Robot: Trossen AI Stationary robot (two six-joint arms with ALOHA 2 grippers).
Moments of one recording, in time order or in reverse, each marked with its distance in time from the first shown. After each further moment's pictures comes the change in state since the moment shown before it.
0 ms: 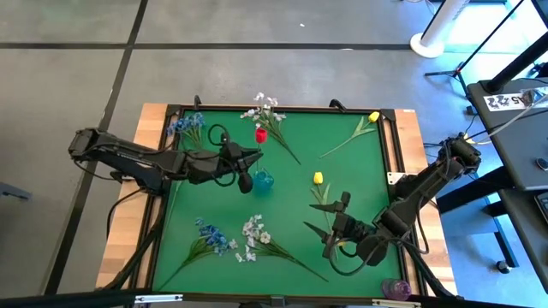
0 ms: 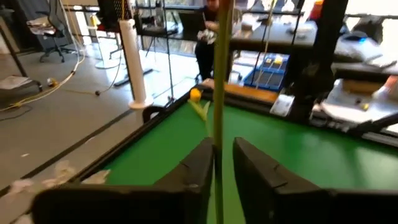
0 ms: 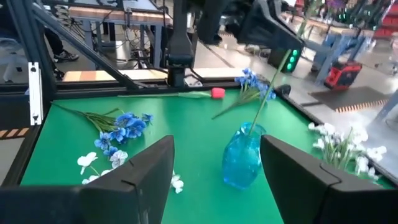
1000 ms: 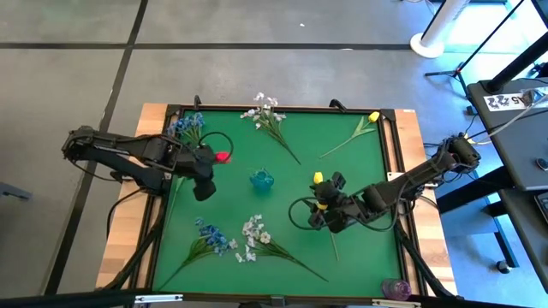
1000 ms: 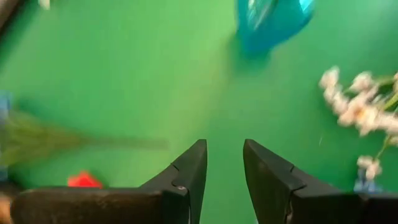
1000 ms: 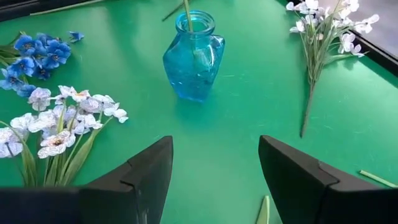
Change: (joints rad) left arm -0.018 -0.102 0.277 -1.365 0.372 -0.497; right arm -0.276 0.000 0.000 -0.437 -0.342 0.400
